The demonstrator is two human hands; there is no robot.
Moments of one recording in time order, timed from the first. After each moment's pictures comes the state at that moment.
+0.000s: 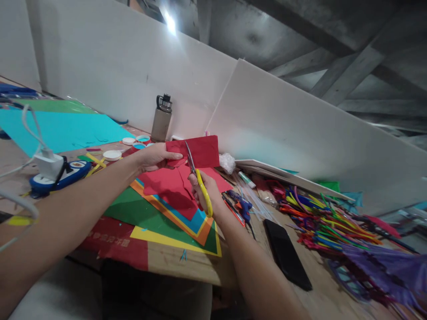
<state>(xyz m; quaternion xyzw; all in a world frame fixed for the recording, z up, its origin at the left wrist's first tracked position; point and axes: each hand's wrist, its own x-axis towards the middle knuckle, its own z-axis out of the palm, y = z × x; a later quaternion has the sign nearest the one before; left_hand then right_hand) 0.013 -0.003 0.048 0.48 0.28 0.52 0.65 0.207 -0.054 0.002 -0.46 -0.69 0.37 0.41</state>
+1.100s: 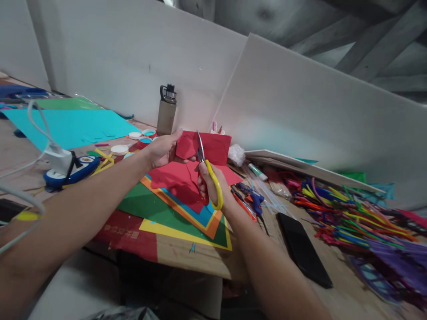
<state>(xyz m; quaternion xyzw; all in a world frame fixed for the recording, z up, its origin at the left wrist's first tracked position) 0.022 0.001 0.047 0.45 0.33 0.48 0.67 0.201 -0.060 0.001 -0.44 -0.62 0.46 0.46</state>
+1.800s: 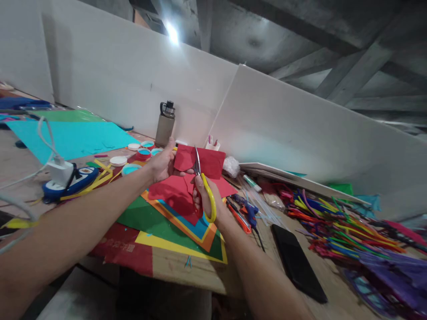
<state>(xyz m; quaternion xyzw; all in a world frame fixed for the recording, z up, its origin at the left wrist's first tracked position) 0.022 0.006 0.035 0.46 0.26 0.48 0.70 0.195 -0.059 -0.006 -0.43 -0.60 0.48 0.47</state>
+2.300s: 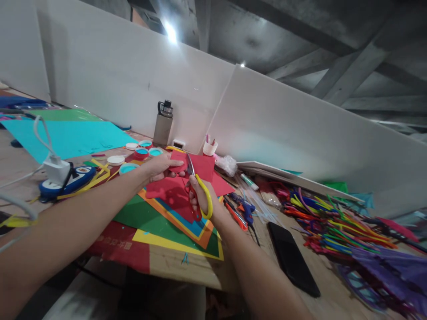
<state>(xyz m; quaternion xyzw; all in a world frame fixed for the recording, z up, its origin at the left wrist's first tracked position) 0.020 0.010 0.025 0.50 0.36 0.46 0.64 0.193 -0.059 -0.003 -0.48 -0.58 0.51 0.42</state>
